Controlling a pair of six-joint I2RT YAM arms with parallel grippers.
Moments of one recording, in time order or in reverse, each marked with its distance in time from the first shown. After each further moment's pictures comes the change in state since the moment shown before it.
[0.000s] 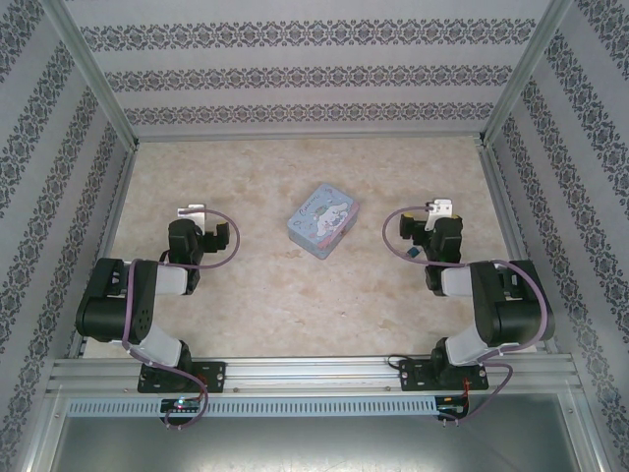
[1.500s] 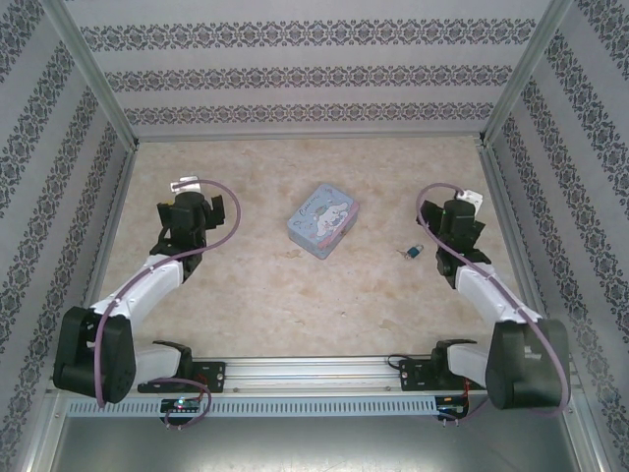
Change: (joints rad) left arm -0.151 -0.308 0.243 -0.561 -0.374 -0.082; right arm 0.001 -0.314 0.177 -0.659 0.241 0.286
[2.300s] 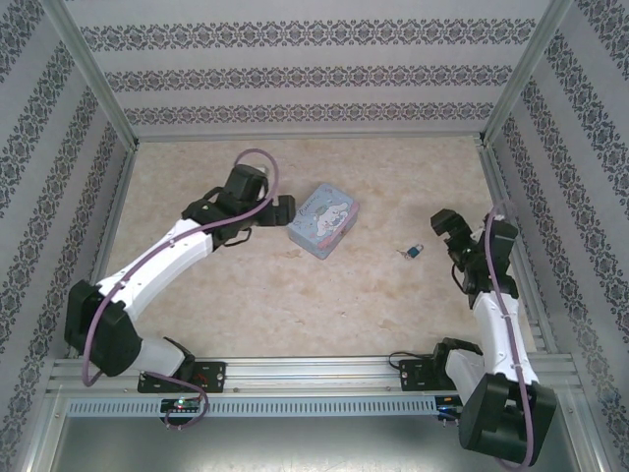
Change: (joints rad) left arm -0.339 0.142 0.534 -0.702 0.338 -0.383; right arm -0.296 -0.328 -0.017 -0.340 -0.673 0.477
